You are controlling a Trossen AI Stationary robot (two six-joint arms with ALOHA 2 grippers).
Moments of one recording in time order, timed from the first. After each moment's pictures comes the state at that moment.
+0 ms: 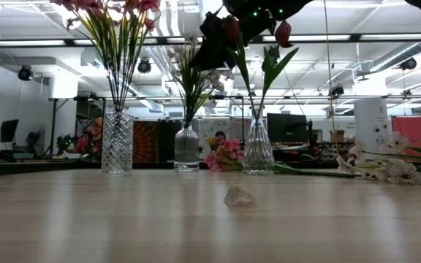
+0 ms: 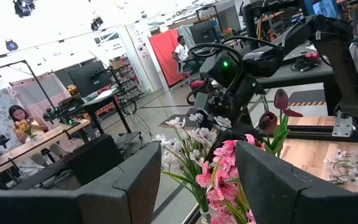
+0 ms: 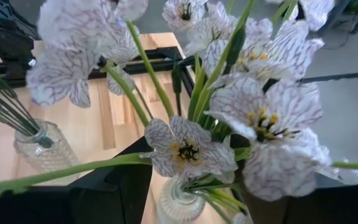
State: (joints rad) left arm -0.84 0.95 1.36 -1.12 -1.56 -0.41; right arm -0.44 1.85 1.70 -0.31 -0.10 -0.18
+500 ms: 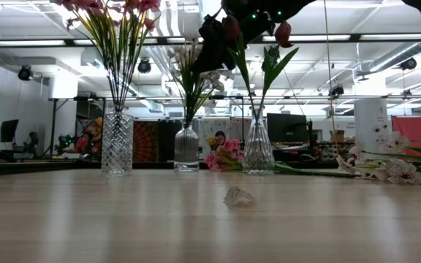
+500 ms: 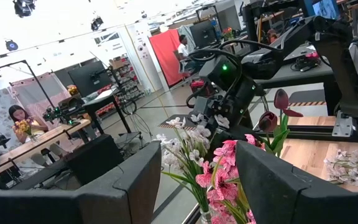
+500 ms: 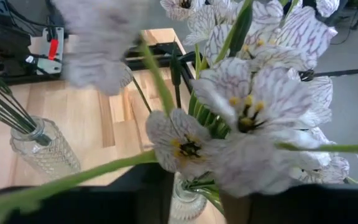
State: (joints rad) left arm -0.84 0.95 1.36 -1.12 -1.56 -0.41; right arm -0.44 1.87 1.70 -0.31 -0.10 -0.17
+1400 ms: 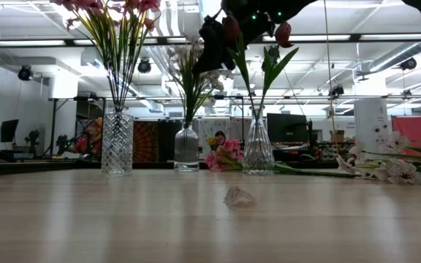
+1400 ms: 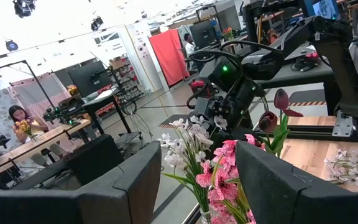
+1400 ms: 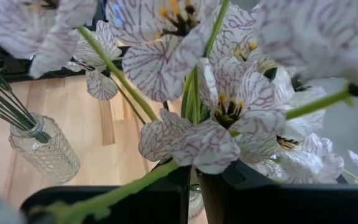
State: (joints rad) left arm -0.84 0.95 1.36 -1.12 -1.56 -0.41; right arm -0.44 1.87 1.69 -0.30 -0.10 -0.18
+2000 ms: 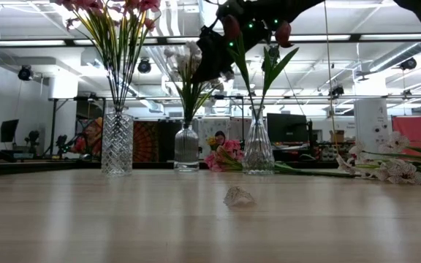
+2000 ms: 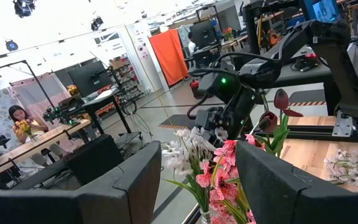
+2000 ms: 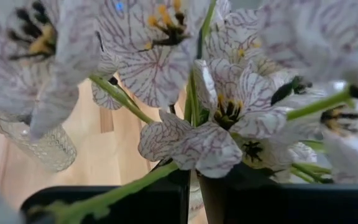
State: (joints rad) left arm -0.84 0.95 1.36 -1.12 -1.56 -0.41; right arm -0.44 1.91 1.68 -0.30 -0.10 -0.19
